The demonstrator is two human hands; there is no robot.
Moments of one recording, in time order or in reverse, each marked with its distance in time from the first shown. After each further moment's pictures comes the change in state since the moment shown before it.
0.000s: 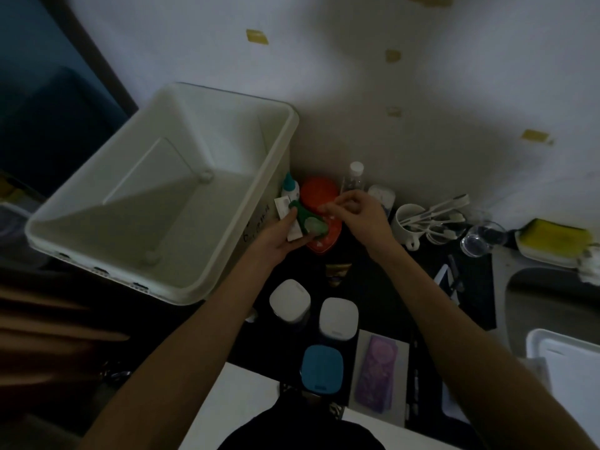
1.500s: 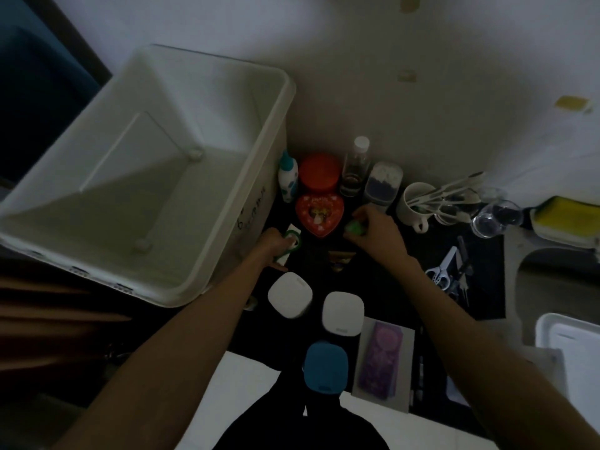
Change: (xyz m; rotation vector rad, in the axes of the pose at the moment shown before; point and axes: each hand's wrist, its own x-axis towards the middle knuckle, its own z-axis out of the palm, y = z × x) left_hand 0.046 -0.038 -0.042 0.866 0.181 -0.258; right_hand 0.011 0.107 -0.024 -0.677 -0.101 -0.028
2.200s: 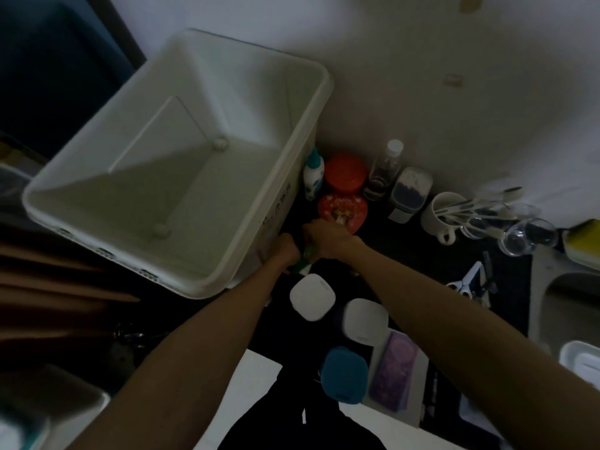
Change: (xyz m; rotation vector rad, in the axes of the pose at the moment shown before) left_hand 0.009 -0.028 -0.008 0.439 0.173 0.087; right_hand 0.048 -0.092 0.091 -0.593 -0.604 -0.379
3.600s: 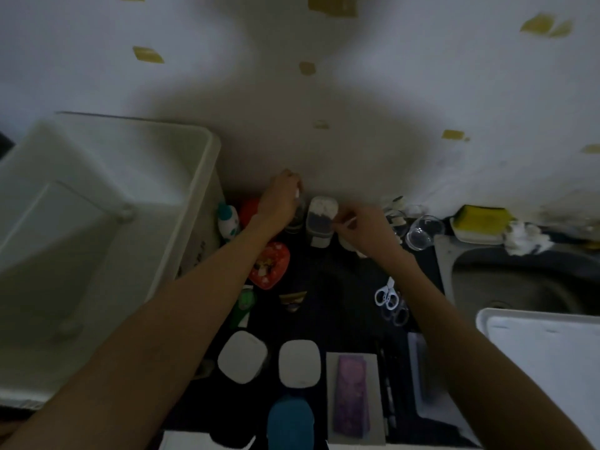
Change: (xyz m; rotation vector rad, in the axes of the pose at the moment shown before) left_hand 0.003 0.213 -0.031 0.233 0.312 0.959; right_hand -0.170 0.128 -0.067 0.543 0.783 0.498
